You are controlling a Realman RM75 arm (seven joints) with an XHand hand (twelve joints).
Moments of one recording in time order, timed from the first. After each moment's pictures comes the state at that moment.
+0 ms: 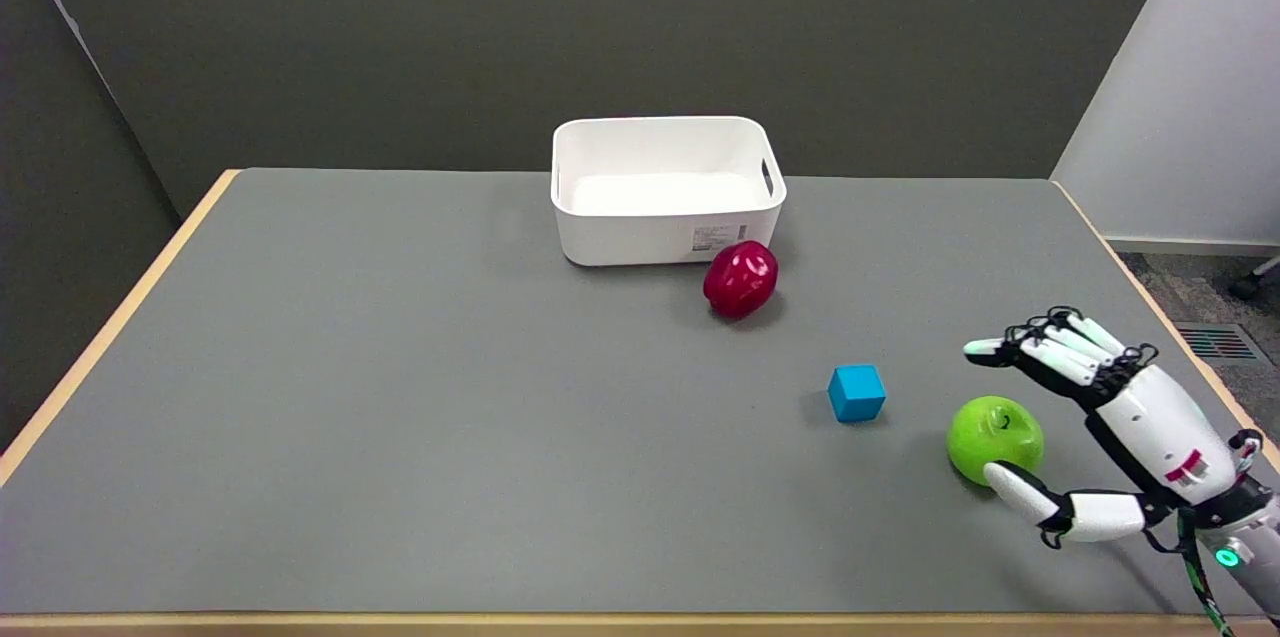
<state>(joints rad) -0.54 -0.91 -1.42 0.79 0.19 1.63 0.86</state>
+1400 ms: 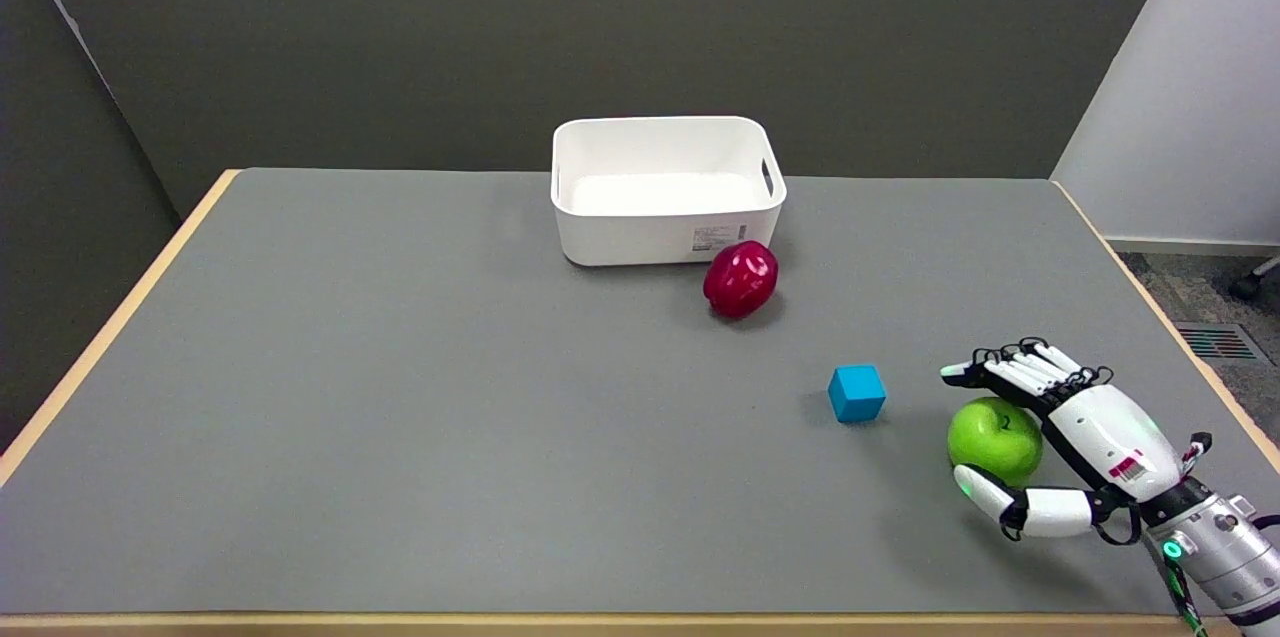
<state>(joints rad) -0.54 -0.93 -1.45 0.83 0.20 1.37 0.82</state>
